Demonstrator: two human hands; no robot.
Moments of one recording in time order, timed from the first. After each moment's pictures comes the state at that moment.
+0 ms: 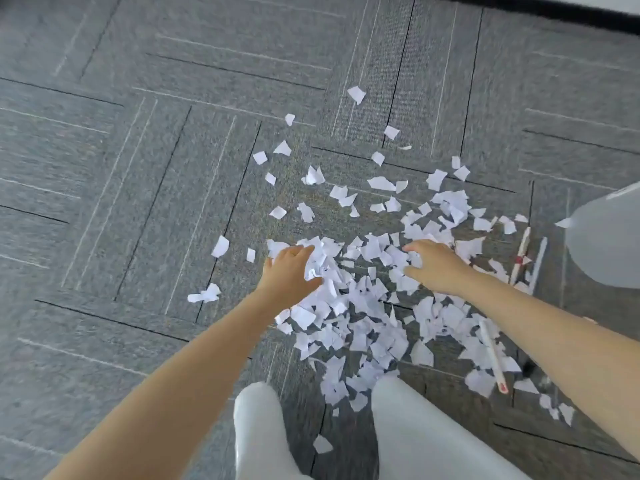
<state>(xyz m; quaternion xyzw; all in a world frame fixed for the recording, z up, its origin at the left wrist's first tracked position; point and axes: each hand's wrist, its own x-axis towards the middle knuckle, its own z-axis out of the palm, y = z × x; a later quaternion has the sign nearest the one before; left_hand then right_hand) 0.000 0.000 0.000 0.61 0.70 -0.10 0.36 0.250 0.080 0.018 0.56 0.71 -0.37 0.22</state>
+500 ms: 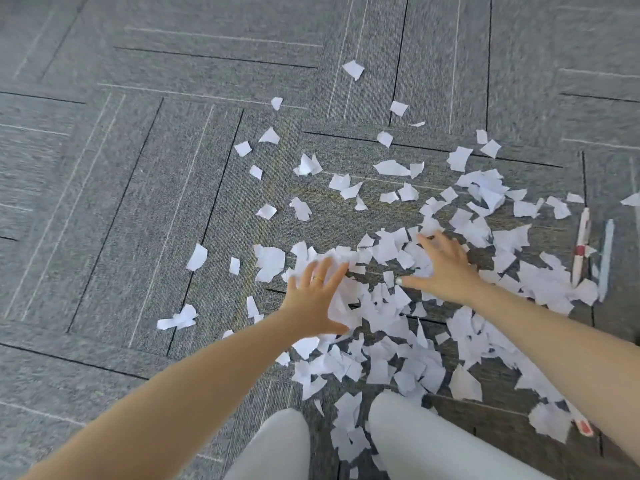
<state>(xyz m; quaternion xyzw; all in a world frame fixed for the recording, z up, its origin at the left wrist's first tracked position) 0.028 -0.007 -0.125 0.72 0.60 -0.19 0.30 0.265 0.074 -0.122 0.63 0.66 -0.37 0.15</state>
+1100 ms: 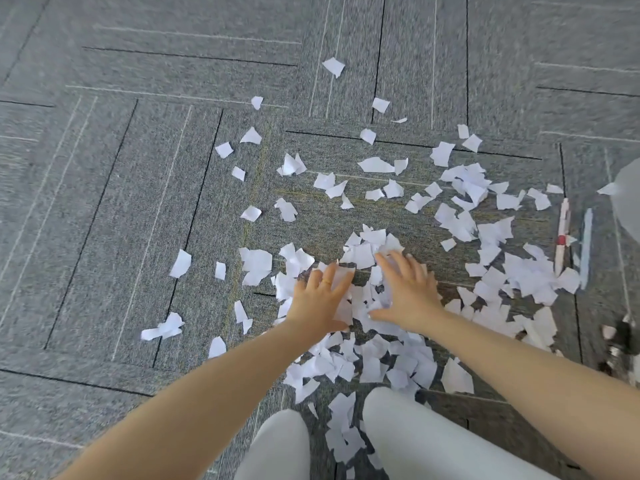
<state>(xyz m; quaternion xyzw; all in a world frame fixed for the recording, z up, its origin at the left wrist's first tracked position) 0.054 -0.009 -0.135 0.77 0.57 -0.20 0.20 0.230 0.026 -0.130 0.59 0.73 -0.30 0.17</state>
